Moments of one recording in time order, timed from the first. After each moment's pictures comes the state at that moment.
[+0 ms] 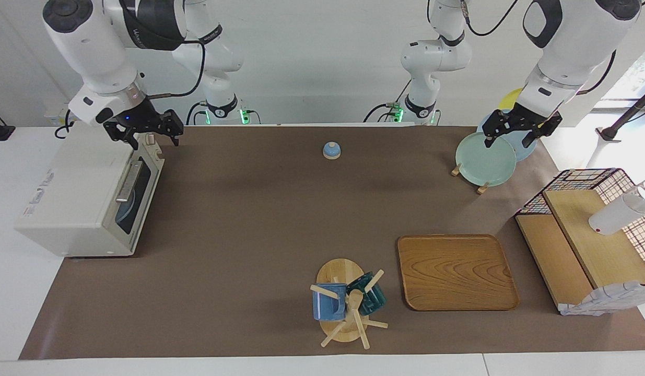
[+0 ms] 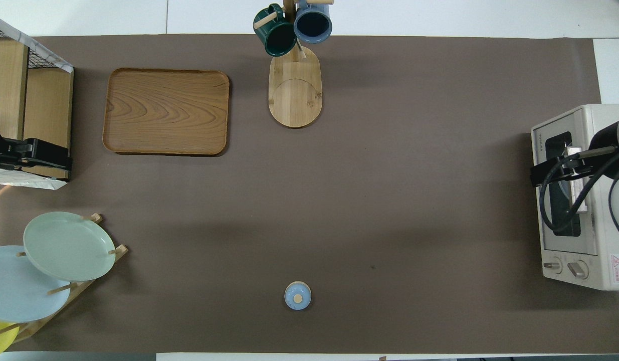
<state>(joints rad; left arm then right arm) -0.03 -0.04 -0.04 -1.65 0.00 1.58 0.03 -0.18 -0.04 0.19 -1.69 -0.04 1.53 -0.13</state>
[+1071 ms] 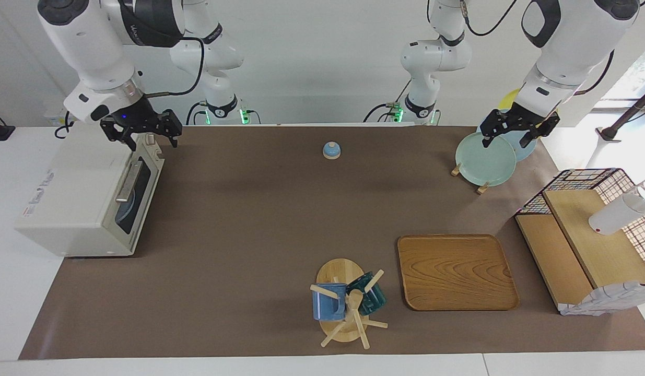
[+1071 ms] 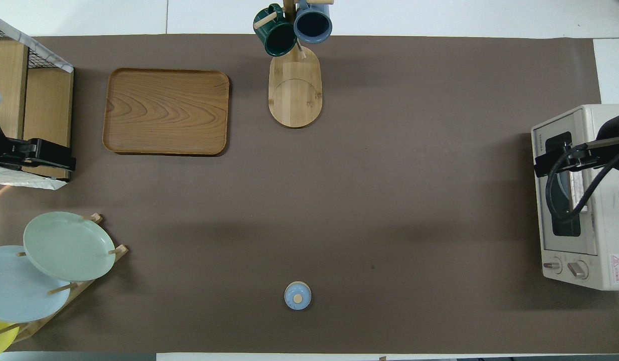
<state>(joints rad) -0.03 -0.04 -0.04 -1.65 -0.01 1.58 0.03 0.03 -0.02 -0.04 -1.66 -0.04 1.55 -0.12</state>
